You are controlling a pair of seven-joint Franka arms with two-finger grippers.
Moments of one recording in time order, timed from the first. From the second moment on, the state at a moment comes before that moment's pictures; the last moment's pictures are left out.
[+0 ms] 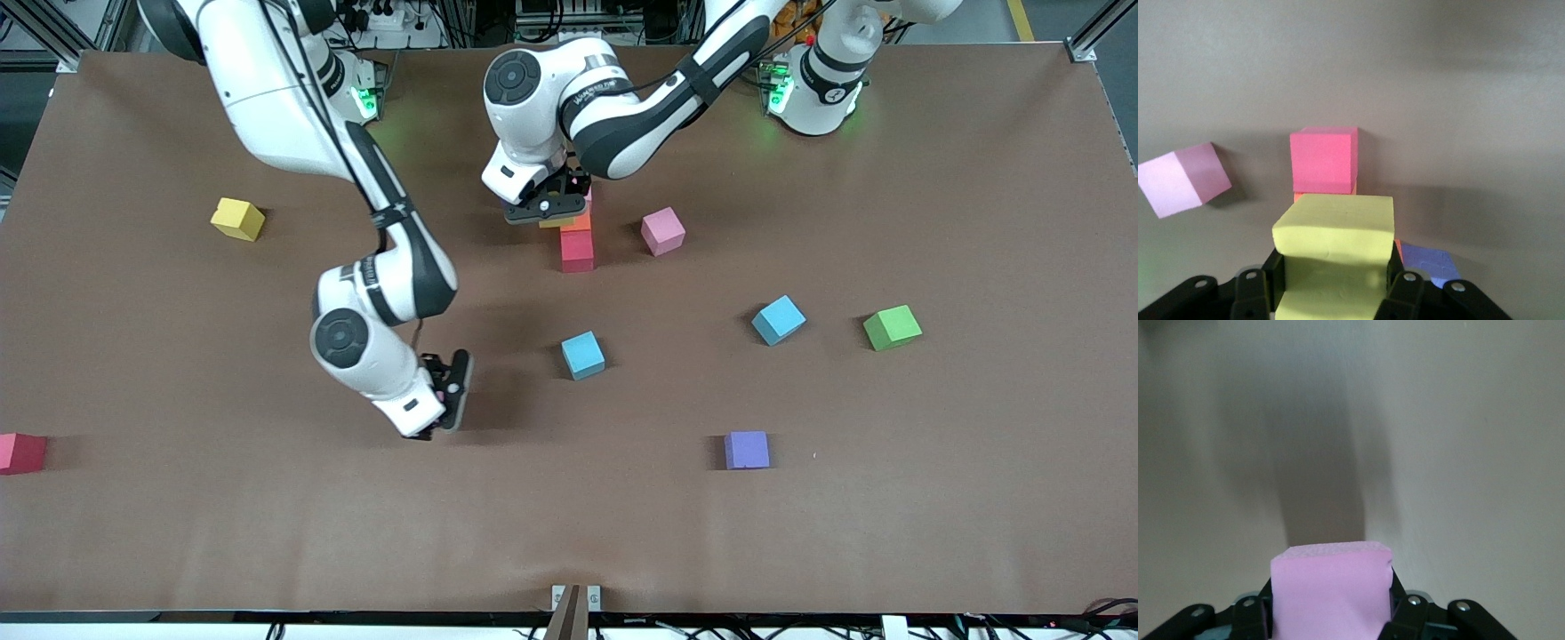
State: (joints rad) left arm -0.53 0.57 -0.58 -1.60 0.25 1.96 -1.24; right arm 0.49 0.73 -0.16 -1.49 0.22 2.28 -1.21
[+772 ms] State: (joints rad) left arm -0.60 0.70 -0.49 -1.48 0.25 2.01 -1.20; right arm 0.47 0.63 -0.21 -1.64 0.26 2.25 -1.44
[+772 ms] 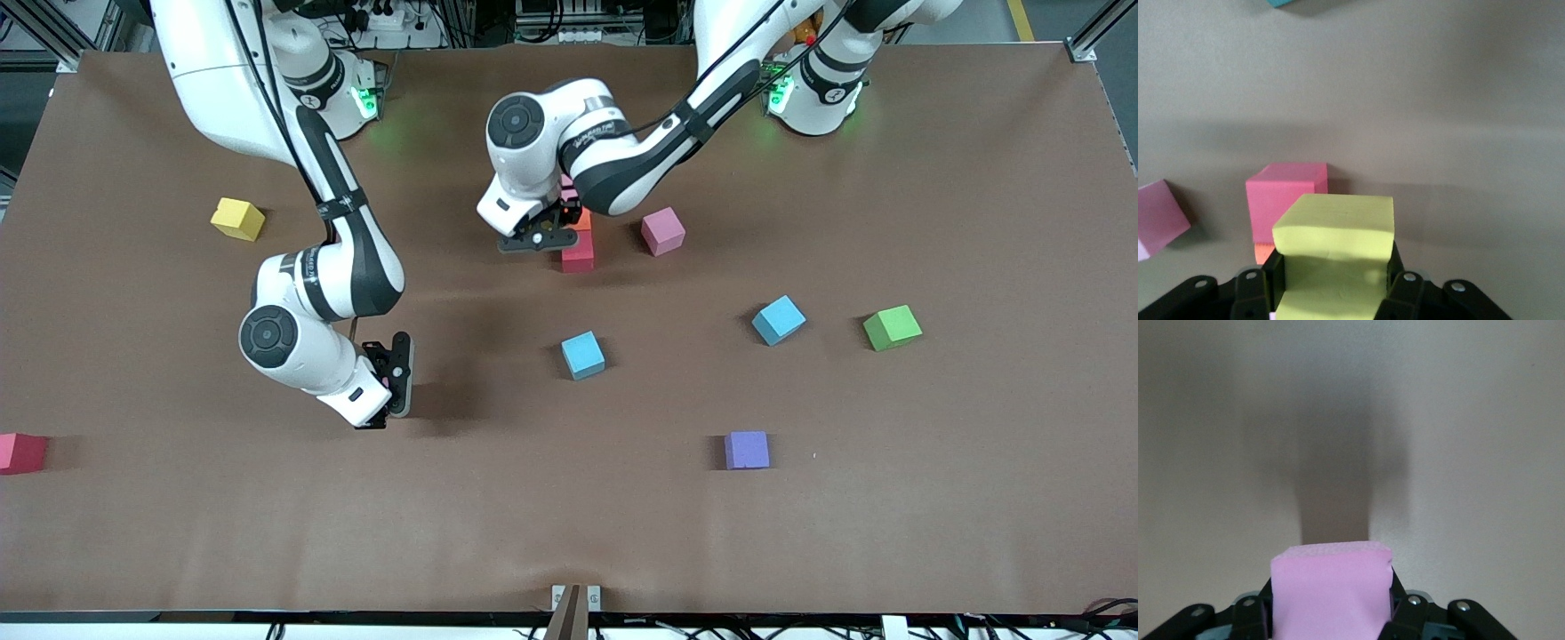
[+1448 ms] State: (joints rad) left arm -0.68 0.75 -0.41 -1.44 0.25 2.03 -1.20; right arm 0.47 0.63 -0.21 -1.64 0.26 2.25 -1.44
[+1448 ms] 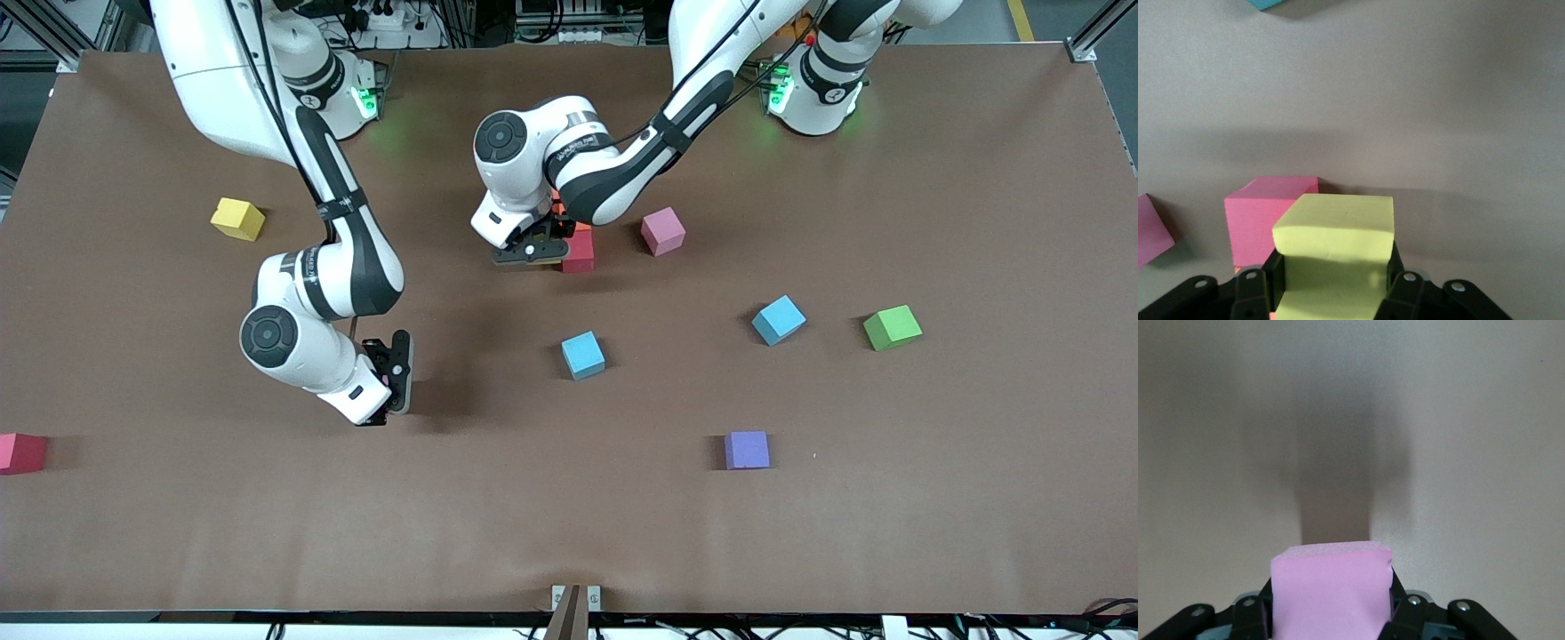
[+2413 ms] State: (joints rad) left arm -0.69 0.77 -0.41 -1.43 0.25 2.04 -1.21; right arm 0.47 0.63 -0.21 -1.65 0.26 2.25 -1.44
